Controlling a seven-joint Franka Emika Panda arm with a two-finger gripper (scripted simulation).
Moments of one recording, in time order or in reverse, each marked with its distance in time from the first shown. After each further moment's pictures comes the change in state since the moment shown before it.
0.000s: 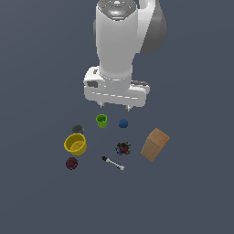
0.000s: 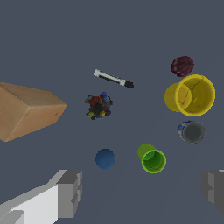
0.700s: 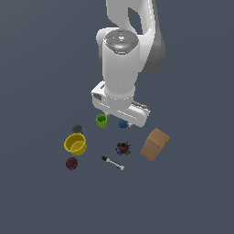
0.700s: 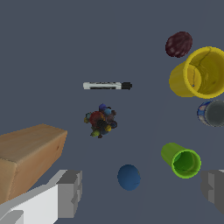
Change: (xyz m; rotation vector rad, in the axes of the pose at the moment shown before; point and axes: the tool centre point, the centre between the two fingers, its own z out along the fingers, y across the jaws) arm 0.022 -0.018 0.046 0.022 0.013 0.337
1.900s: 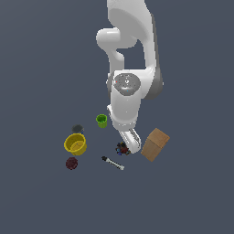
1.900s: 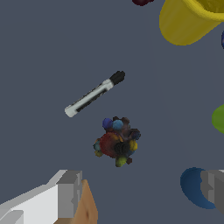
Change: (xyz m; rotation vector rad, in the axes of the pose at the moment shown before) arm 0.017 -0.033 0.089 0.036 0.016 0.617
